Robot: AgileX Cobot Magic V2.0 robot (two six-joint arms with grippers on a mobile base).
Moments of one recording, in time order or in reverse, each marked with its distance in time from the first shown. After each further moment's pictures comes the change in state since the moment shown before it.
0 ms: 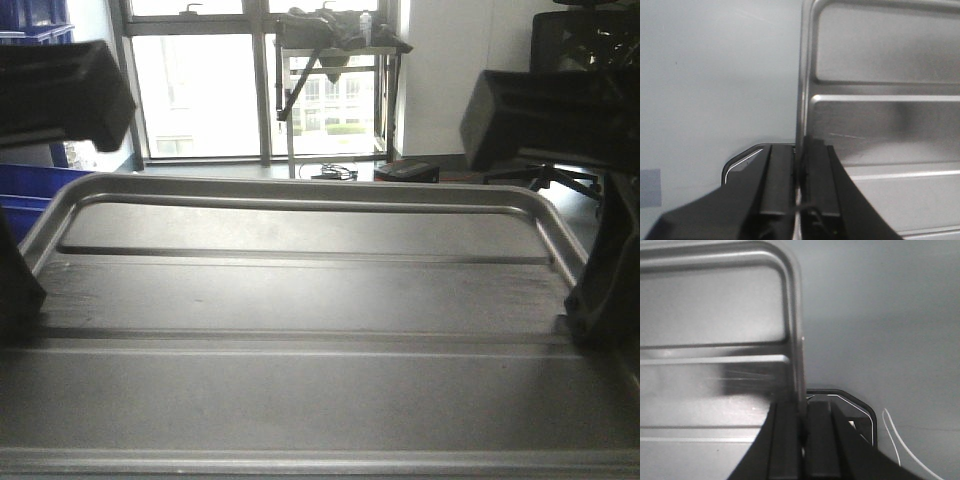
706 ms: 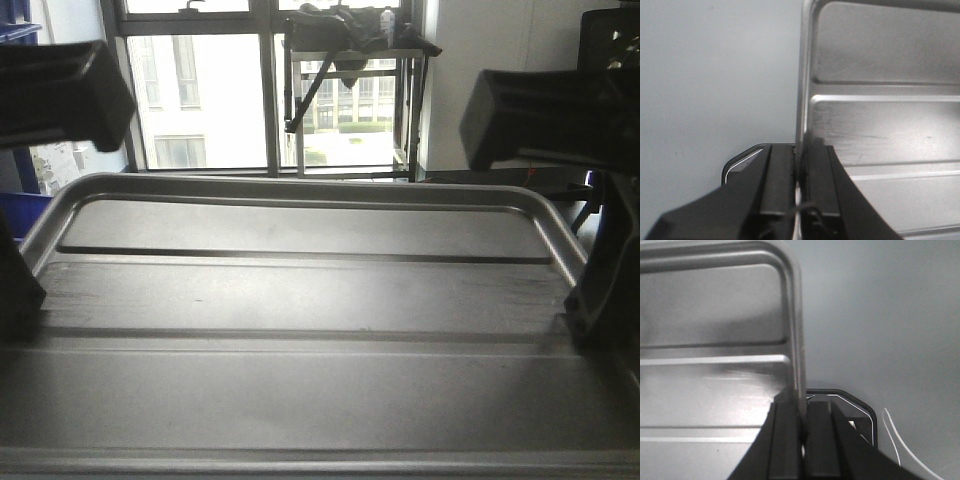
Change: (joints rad) left arm 0.000 0.000 0.000 0.000 0.000 0.000; right arm 0.000 0.000 0.000 0.000 0.000 0.000
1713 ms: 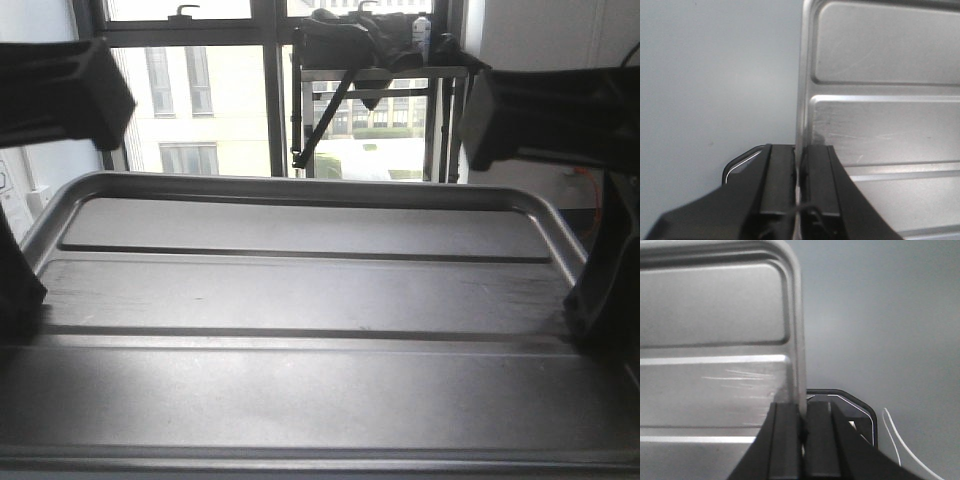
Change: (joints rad) left arm 0.000 0.000 0.000 0.006 0.000 0.000; right arm 0.000 0.000 0.000 0.000 0.000 0.000
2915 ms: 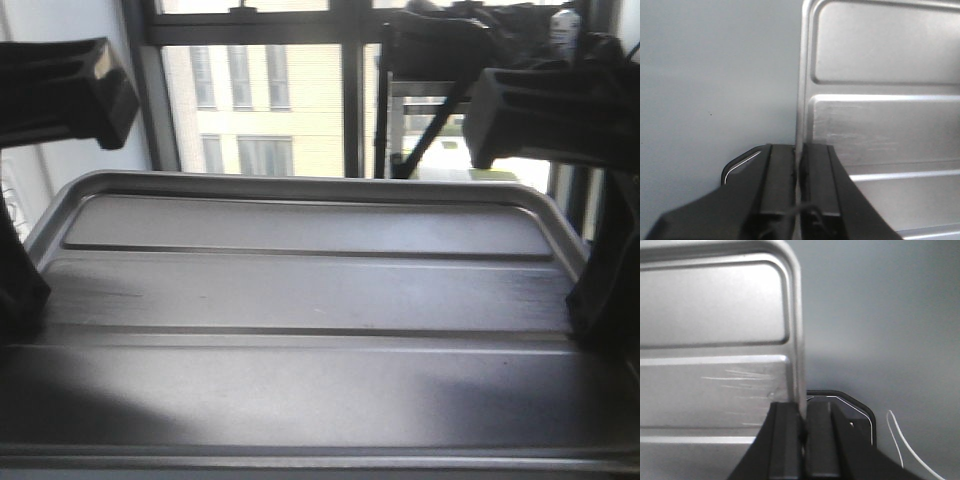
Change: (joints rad) left arm 0.000 0.000 0.000 0.000 -0.005 0.000; right arm 0.000 0.000 0.000 -0.006 0.001 0.000
